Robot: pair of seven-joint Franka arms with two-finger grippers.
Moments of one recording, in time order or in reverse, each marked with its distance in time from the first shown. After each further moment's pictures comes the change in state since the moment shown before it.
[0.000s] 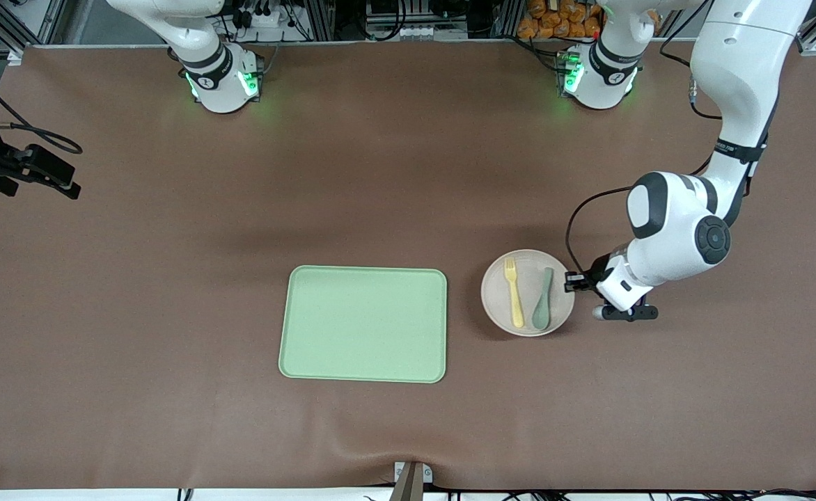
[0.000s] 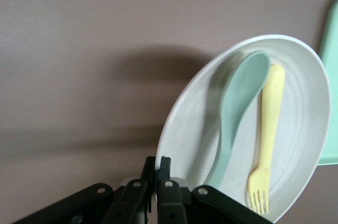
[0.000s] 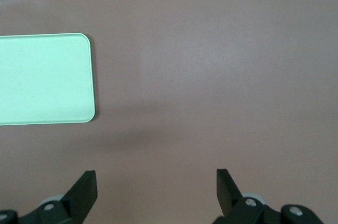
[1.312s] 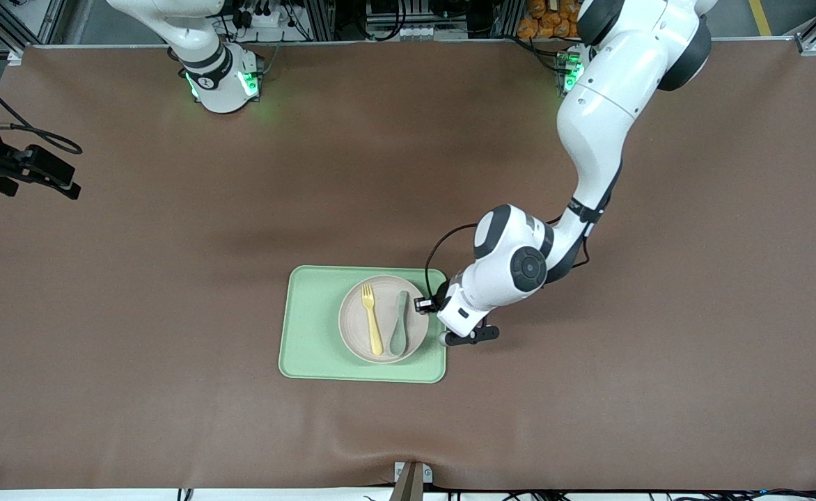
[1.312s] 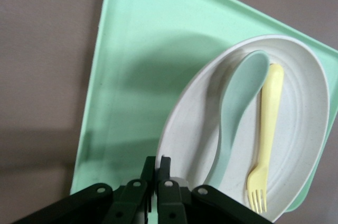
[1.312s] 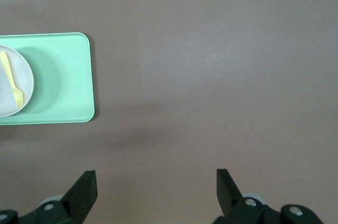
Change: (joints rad) left arm -0.403 0.492 0.004 0.603 -0.039 0.094 -0.395; right arm -0.001 0.001 0.000 0.000 0.000 -0.001 0.000
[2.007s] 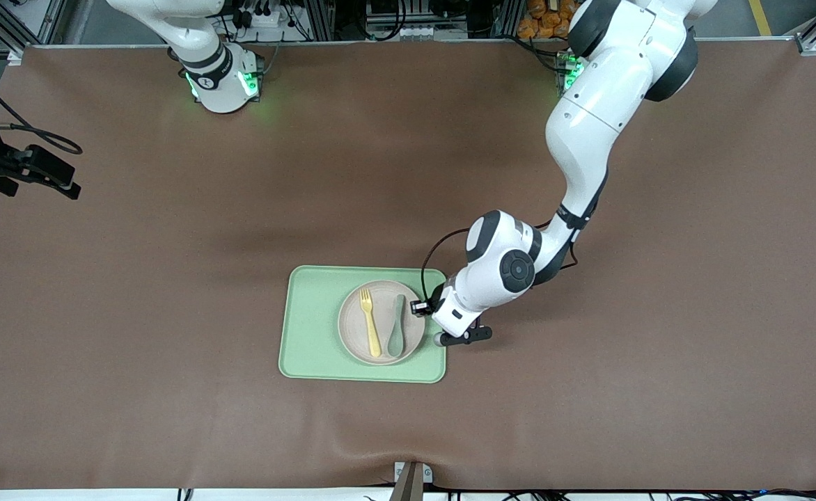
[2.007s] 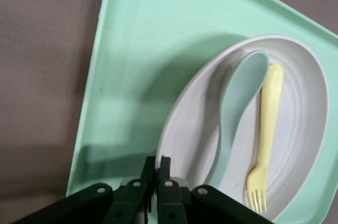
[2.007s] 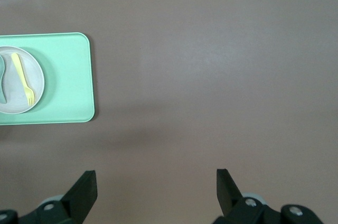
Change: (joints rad) left arm -0.011 0.055 0.002 0.010 0.000 0.054 0.000; right arm 0.000 0.000 0.000 0.000 0.000 0.000 0.000
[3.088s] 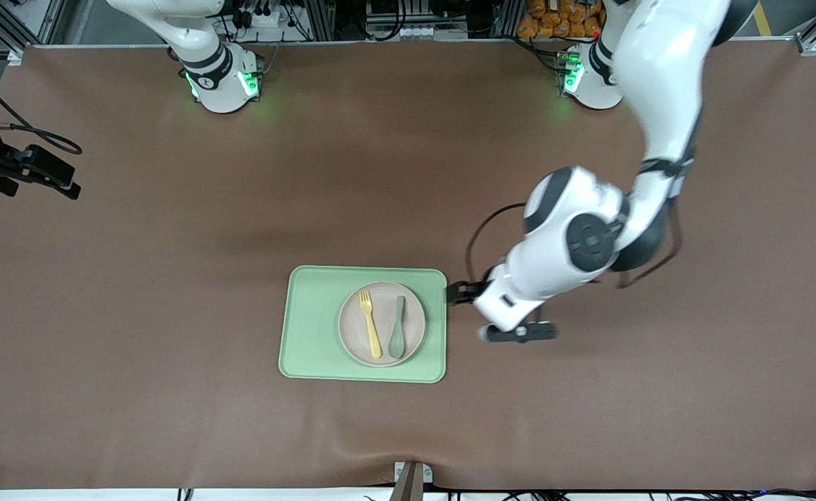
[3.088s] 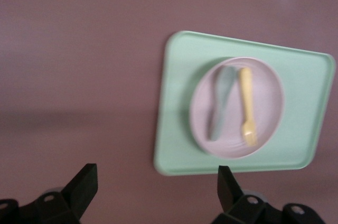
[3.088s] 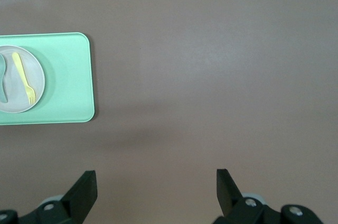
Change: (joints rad) left arm 0.122 -0.380 0.039 0.044 0.228 -0.577 0.002; right arm 0.000 0.000 0.000 0.000 0.000 -0.001 0.000
